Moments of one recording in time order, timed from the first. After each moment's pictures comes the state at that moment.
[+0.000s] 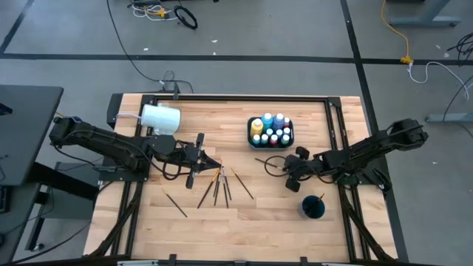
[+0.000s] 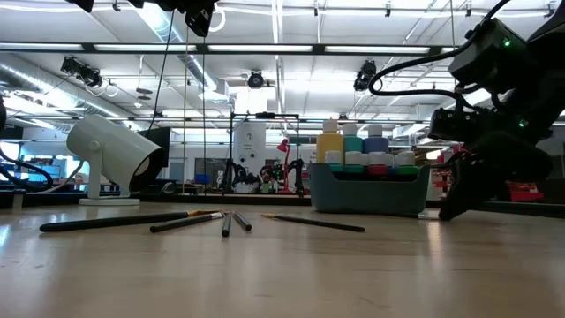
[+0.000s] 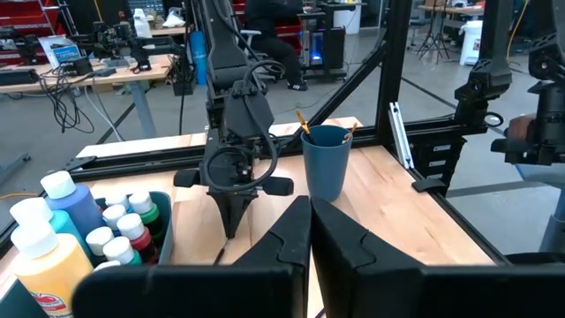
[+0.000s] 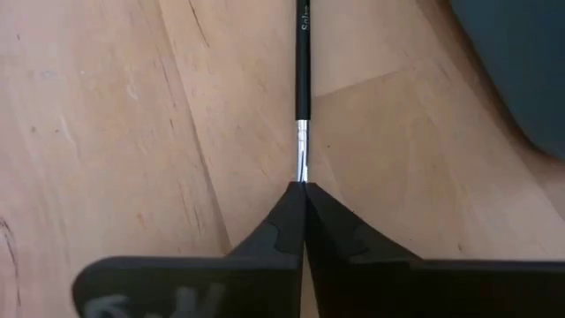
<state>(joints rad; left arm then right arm) -0.16 1.08 0.67 0.29 -0.03 0.04 0.18 1.30 0.31 -0.04 0.29 0.44</state>
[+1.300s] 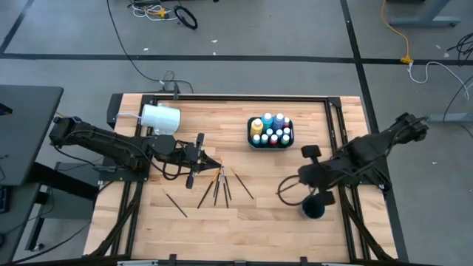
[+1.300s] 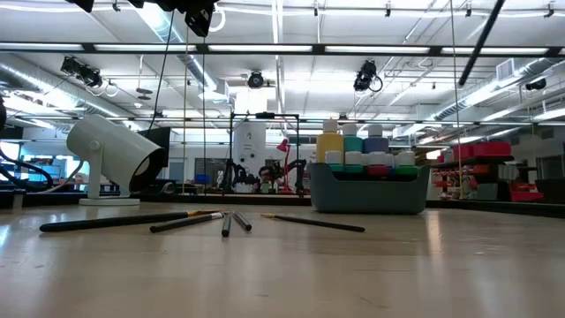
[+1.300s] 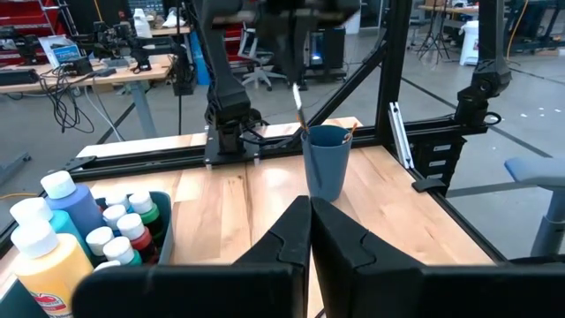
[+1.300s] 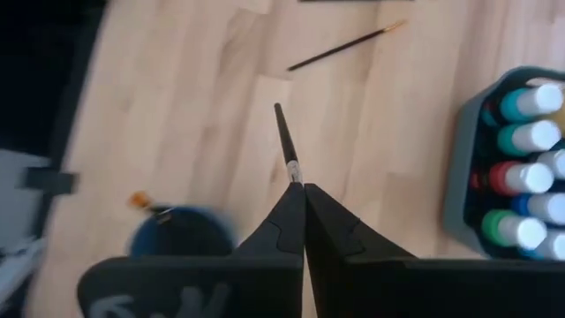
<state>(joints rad) -0.16 1.08 0.67 0.29 -0.03 0.04 0.50 1.24 1.37 -1.23 0.17 0.25</state>
